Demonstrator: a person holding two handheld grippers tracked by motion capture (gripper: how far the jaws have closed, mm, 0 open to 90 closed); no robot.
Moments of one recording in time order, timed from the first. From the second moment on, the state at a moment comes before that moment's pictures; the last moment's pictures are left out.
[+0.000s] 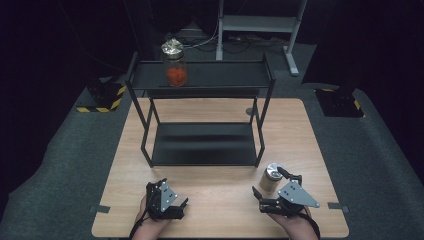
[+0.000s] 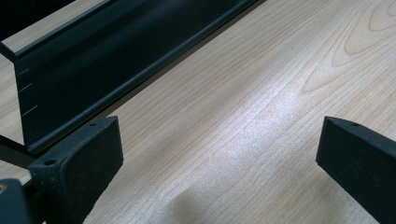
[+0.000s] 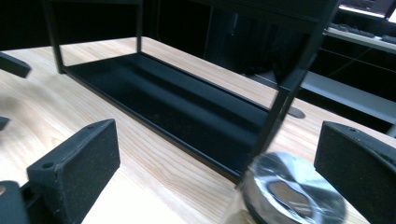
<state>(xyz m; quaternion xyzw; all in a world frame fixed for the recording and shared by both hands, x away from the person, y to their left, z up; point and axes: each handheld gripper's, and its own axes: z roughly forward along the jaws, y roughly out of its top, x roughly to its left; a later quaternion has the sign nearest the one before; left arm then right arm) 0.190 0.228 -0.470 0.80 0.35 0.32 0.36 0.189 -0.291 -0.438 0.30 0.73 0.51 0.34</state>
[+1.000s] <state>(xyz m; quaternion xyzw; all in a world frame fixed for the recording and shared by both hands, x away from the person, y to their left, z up) 0.191 0.231 -0.470 0.81 0.34 0.32 0.37 0.210 -0.308 -0.464 0.38 0.70 0.51 0.33</state>
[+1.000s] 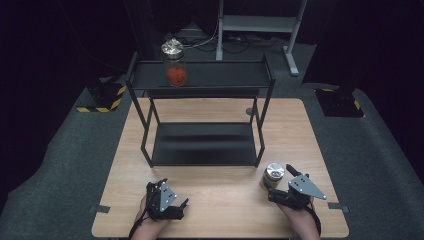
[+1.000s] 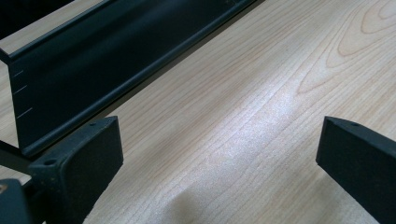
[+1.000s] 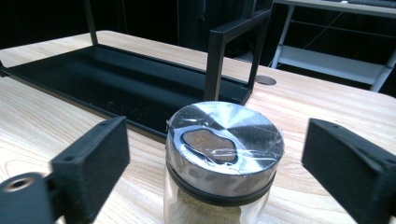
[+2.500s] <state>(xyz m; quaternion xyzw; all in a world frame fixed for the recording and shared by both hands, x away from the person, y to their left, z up) 0.189 0.232 -0.471 0.80 0.34 0.32 0.37 0.219 -0.318 -0.473 0.36 0.69 0.54 0.32</state>
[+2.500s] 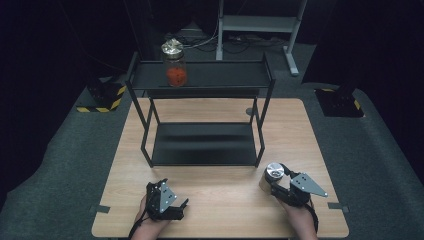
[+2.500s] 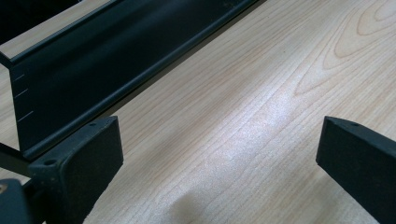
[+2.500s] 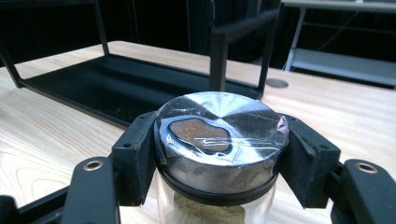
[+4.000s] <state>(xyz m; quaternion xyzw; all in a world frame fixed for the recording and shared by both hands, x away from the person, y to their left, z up) 0.192 0.242 -0.472 0.80 0.34 0.30 0.39 0.243 -0.261 -0.375 0.29 0.68 0.61 0.29</state>
